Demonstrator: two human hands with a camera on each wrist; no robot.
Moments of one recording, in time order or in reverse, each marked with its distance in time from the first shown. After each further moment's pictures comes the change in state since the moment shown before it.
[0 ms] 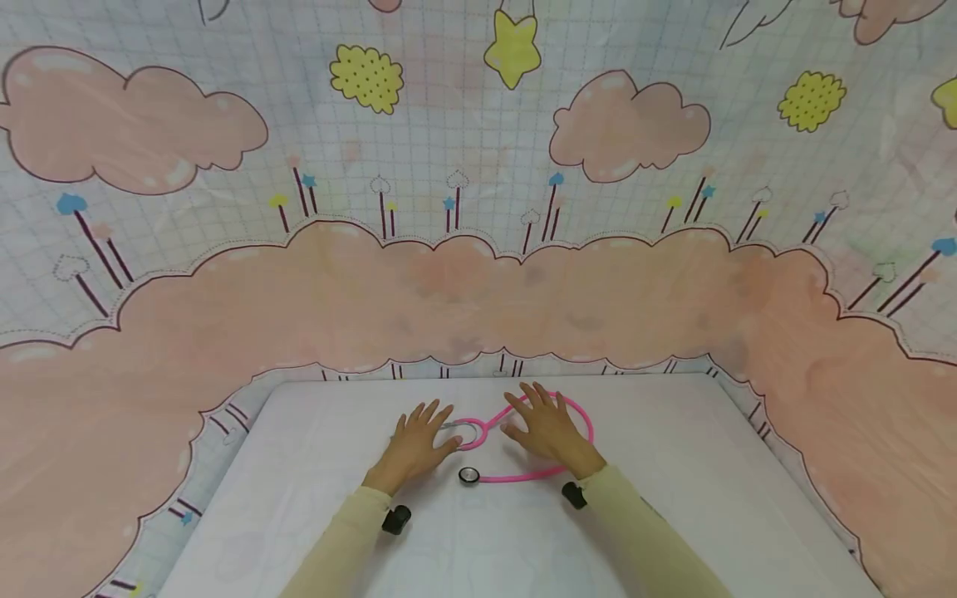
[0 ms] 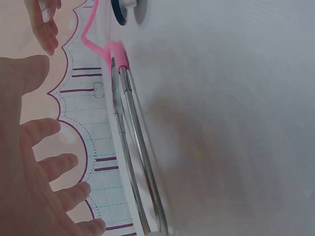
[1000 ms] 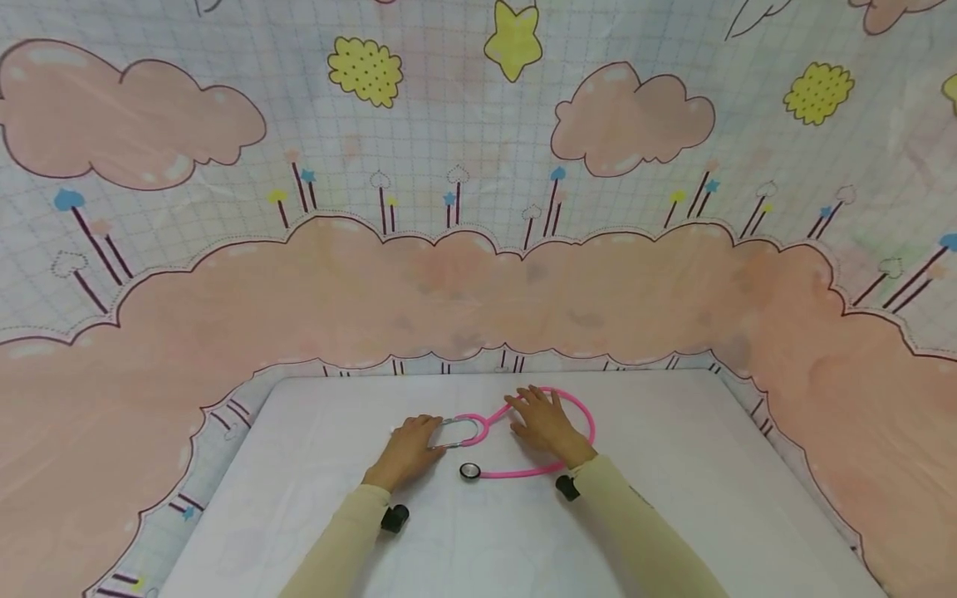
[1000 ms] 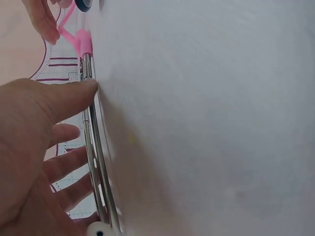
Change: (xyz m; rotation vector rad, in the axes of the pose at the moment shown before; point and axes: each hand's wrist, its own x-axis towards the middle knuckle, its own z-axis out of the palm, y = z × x) left_hand -0.003 -0.018 0.015 -0.003 -0.025 -0.055; right_hand 0.013 0.006 0.014 -0.035 0.015 -0.067
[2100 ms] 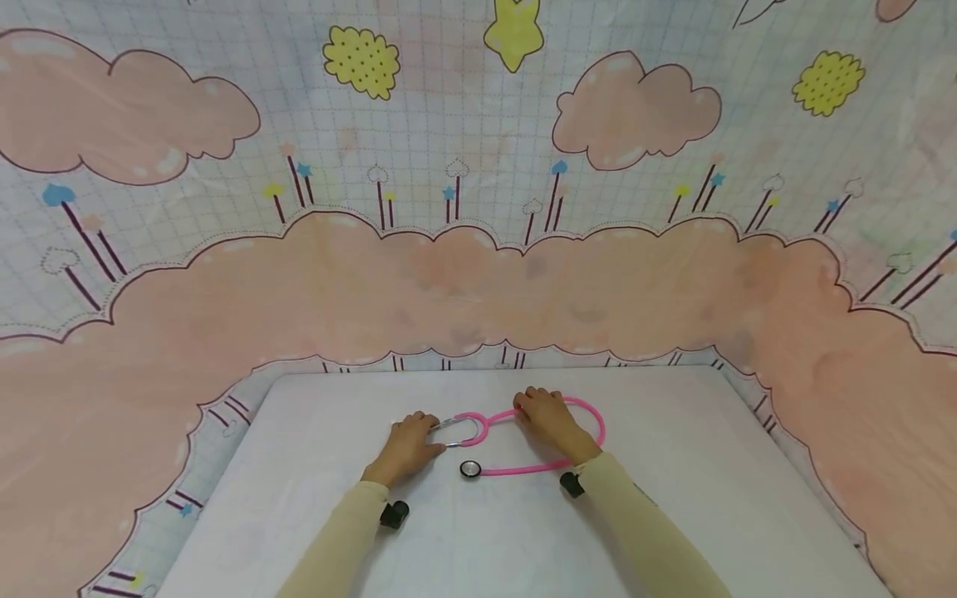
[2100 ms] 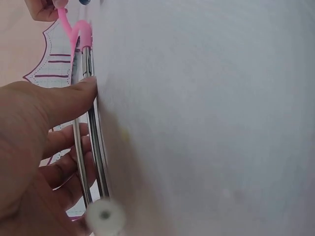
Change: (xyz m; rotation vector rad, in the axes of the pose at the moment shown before) left_hand 0.008 -0.006 0.002 -0.036 -0.017 -0.040; right_hand 0.006 0.012 0.007 0.010 0.084 -0.061
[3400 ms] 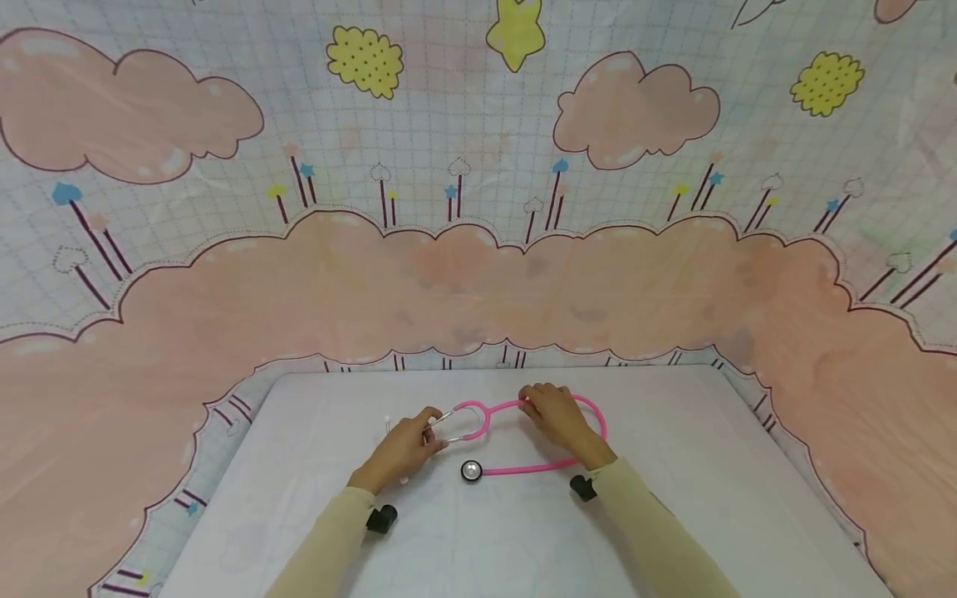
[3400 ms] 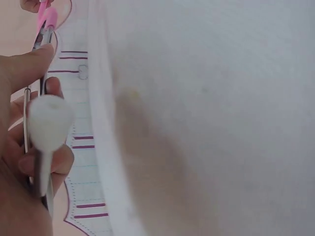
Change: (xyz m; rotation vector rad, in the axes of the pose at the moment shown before) left_hand -0.013 -0.003 -0.013 -0.191 0.004 0.086; right_hand -0.011 0.000 -0.014 0.108 0.109 0.020
